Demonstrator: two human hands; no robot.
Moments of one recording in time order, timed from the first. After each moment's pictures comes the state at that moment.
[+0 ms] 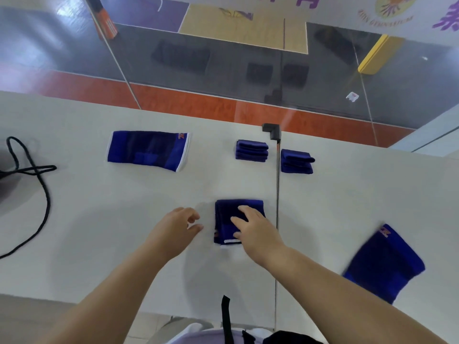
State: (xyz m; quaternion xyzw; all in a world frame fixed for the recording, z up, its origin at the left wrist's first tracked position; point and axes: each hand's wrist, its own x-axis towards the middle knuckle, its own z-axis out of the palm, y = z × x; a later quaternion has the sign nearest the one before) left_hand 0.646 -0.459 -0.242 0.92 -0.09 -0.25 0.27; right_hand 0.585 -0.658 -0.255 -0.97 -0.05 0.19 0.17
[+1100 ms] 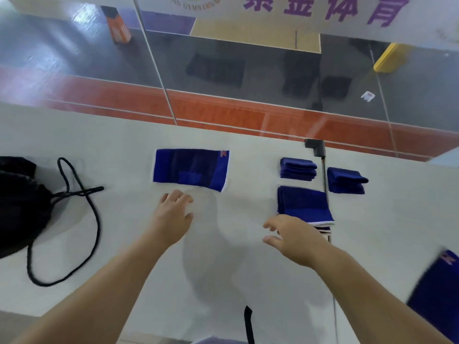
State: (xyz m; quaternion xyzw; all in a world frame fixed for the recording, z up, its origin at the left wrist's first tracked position) left_hand 0.748 -0.360 -0.255 0.96 -0.11 -0.17 0.17; right_hand 0.653 -0.622 -0.207 -0.93 0.04 0.28 0.23
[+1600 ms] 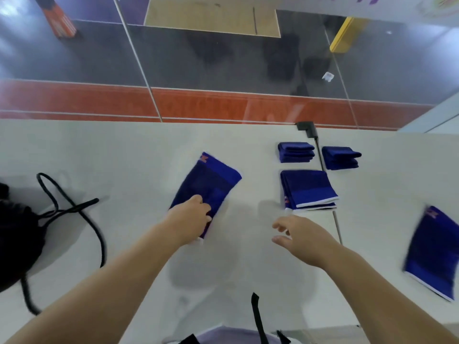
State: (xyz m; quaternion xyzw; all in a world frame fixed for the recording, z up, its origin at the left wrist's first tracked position) left_hand 0.770 -0.355 -0.258 0.89 -0.34 -0.31 0.04; right_hand 0.627 -0.578 -0.212 -0.92 0.16 0.28 0.23
